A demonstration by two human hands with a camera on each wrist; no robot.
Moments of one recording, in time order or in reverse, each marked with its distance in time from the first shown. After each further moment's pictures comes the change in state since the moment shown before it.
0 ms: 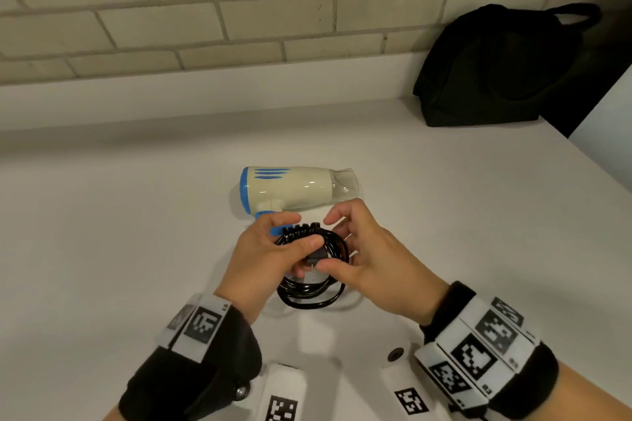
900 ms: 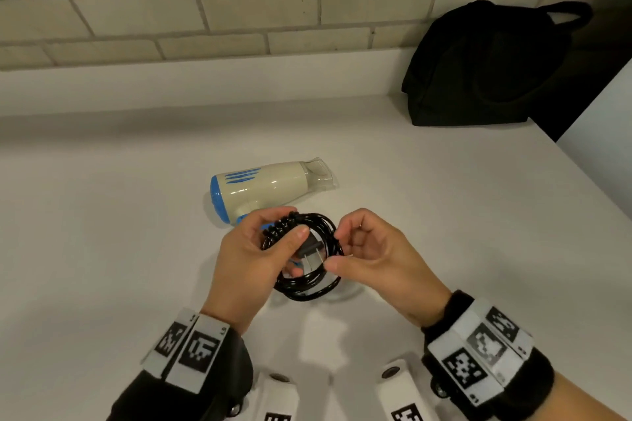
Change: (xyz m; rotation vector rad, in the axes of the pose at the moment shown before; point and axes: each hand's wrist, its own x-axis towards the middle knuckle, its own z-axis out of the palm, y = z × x) left_hand -0.005 -0.001 0.040 -0.052 0.125 0.168; right_hand -0.017 0.029 -0.039 0.507 0.033 0.022
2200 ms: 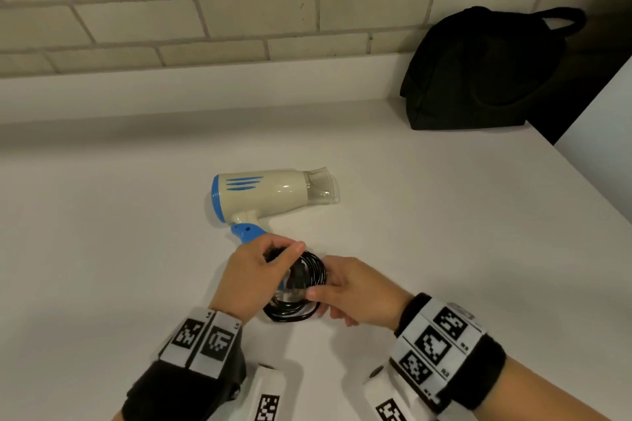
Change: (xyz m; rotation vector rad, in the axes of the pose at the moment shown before) left_hand 0.012 -0.024 -0.010 0.442 -0.090 -0.020; right_hand 0.012 0.027 0.012 -0.502 -0.196 0.431
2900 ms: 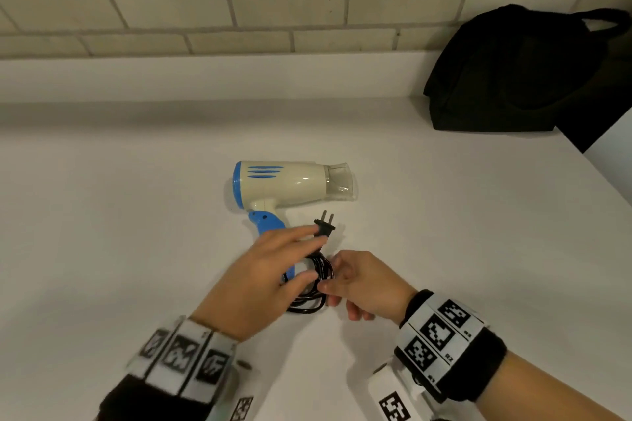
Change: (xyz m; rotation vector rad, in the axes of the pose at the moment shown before) left_hand -0.019 -0.015 -0.022 0.425 -0.141 0.543; right_hand 0.009 0.005 0.005 0.076 0.027 0.110
